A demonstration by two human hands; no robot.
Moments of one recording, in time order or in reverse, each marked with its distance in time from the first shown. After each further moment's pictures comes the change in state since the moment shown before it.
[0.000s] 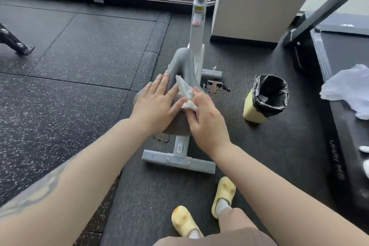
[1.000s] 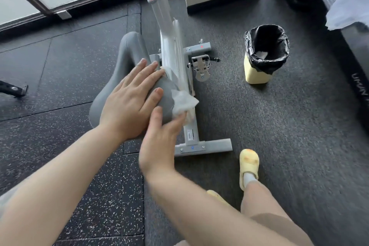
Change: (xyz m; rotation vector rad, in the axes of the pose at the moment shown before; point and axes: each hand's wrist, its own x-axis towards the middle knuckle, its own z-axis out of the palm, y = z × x) left_hand 0.021 0.028 0.006 -0.033 0.125 0.305; right_hand -0.025 -0.043 0.053 0.927 0.395 0.881
